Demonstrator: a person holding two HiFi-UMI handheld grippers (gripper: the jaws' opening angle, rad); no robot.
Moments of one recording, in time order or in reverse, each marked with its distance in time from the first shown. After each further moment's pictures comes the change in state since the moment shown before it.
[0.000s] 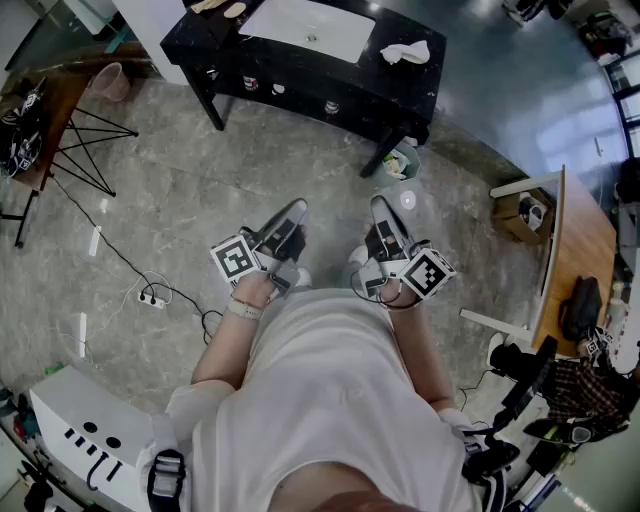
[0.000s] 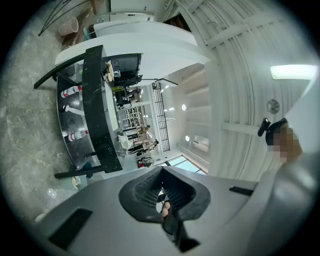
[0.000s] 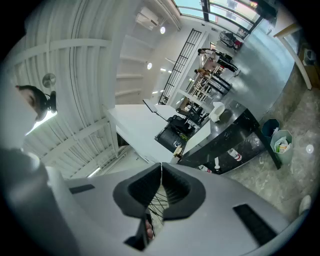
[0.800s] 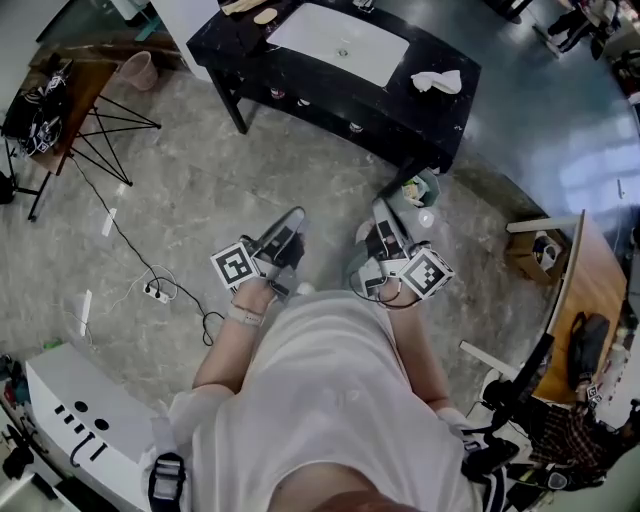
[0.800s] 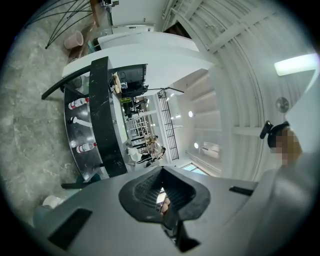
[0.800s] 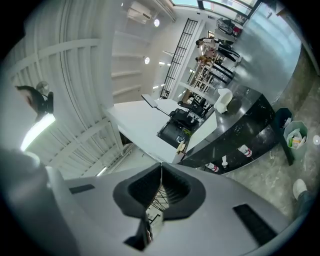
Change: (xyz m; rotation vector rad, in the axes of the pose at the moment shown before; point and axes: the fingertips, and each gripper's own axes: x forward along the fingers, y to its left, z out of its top) left arm 0.024 0.042 0.050 0.007 -0.101 0.095; right arm 0.087 -0.036 0.023 0.045 0.055 0.100
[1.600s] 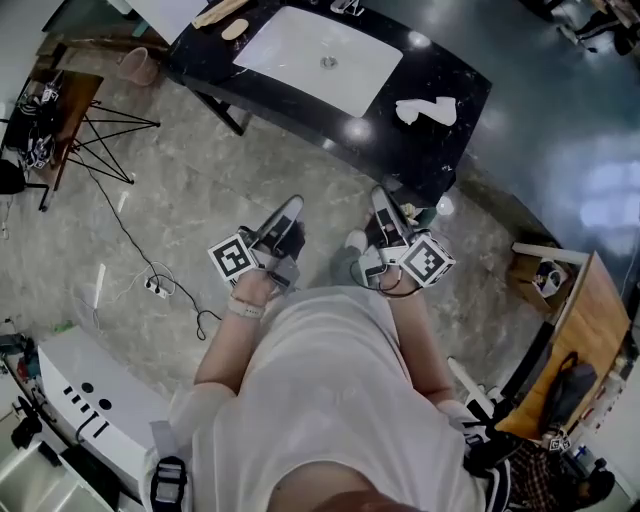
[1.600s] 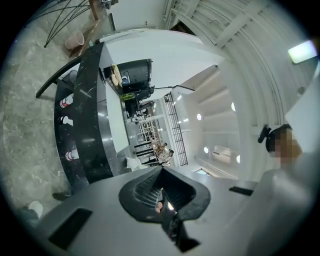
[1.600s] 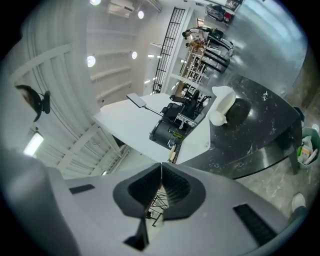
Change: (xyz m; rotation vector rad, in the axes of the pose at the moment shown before) left arm 0.223 0.046 0.052 0.004 -0.065 0.095; right arm 0.107 -0.155 0.155 0.123 0.089 -0.023
